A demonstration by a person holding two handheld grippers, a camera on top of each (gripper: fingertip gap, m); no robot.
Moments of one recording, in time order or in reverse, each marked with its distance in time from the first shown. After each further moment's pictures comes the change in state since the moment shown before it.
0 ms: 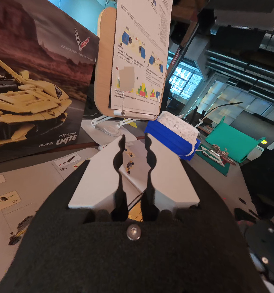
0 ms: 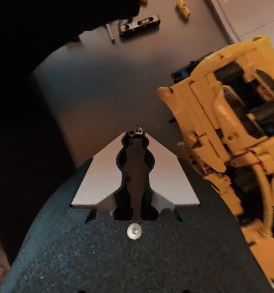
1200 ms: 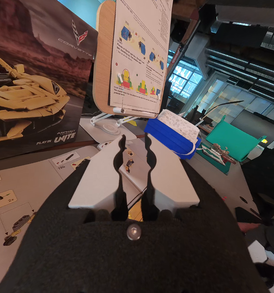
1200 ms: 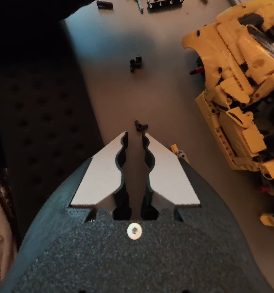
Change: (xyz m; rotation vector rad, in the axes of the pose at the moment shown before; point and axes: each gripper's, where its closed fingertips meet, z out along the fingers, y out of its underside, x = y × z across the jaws) left arm 0.000 0.007 0.003 -0.009 -0.004 0.007; right arm -0.022 0.058 -0.036 0.141 -0.032 -0.080
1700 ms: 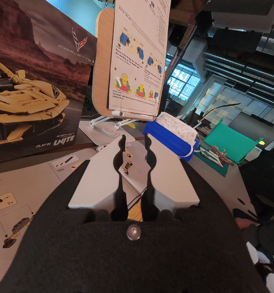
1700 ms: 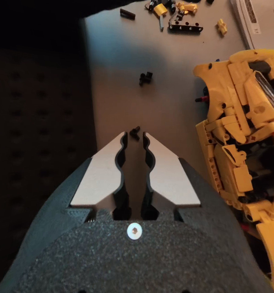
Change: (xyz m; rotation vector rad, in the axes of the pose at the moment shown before) left arm 0.002 -0.006 -0.002 0.015 0.009 -0.006; right arm 0.002 -0.014 0.011 0.025 -0.073 -0.202
